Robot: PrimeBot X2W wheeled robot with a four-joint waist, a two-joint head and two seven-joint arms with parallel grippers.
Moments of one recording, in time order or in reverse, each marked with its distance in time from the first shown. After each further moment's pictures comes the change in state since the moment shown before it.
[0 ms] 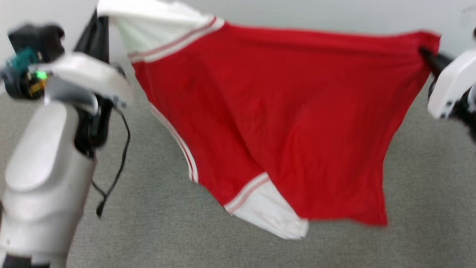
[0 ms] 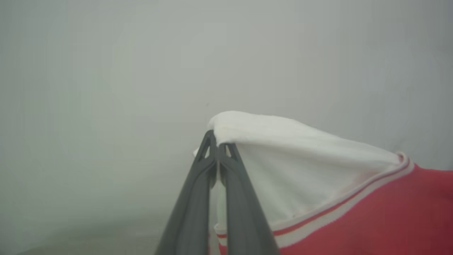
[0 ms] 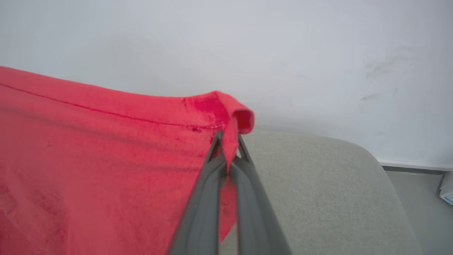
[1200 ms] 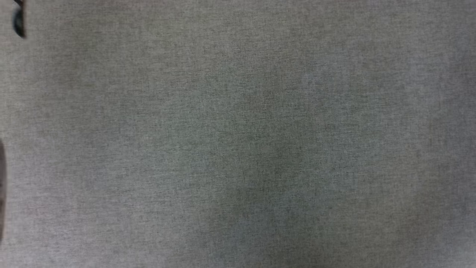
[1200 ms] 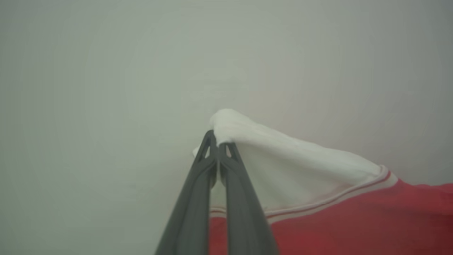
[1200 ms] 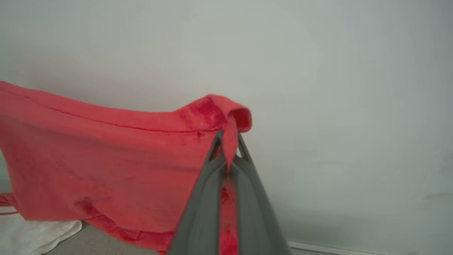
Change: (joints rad) left arm -0.878 -0.022 -0.026 0.443 0.109 -0.091 -0.117; right arm -0.784 0.021 0.149 0.338 -0.003 0.000 -0.374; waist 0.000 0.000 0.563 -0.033
